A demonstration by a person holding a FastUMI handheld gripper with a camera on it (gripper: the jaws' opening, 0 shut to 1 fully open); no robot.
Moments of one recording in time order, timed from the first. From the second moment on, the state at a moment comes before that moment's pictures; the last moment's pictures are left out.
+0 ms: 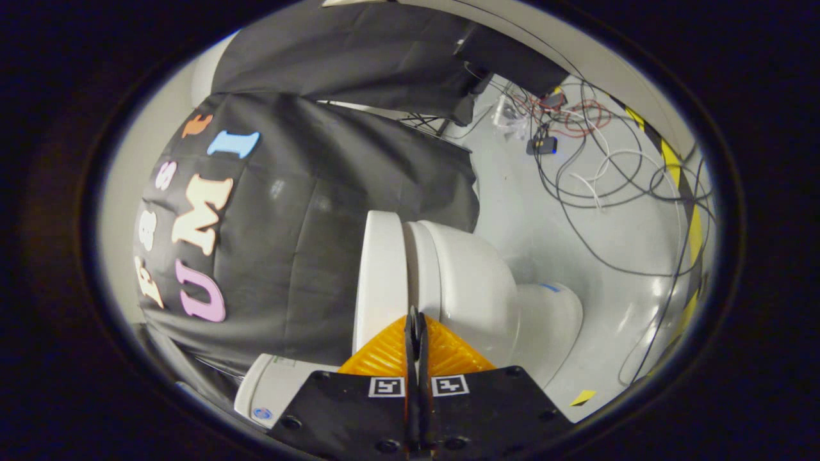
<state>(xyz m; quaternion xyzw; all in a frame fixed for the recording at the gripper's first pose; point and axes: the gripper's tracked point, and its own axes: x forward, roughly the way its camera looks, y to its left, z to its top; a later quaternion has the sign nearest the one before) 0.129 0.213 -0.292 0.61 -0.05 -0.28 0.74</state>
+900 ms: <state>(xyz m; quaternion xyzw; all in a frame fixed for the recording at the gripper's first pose) 0.166 0.283 -0.088 0.43 -0.08 -0.21 0.87</state>
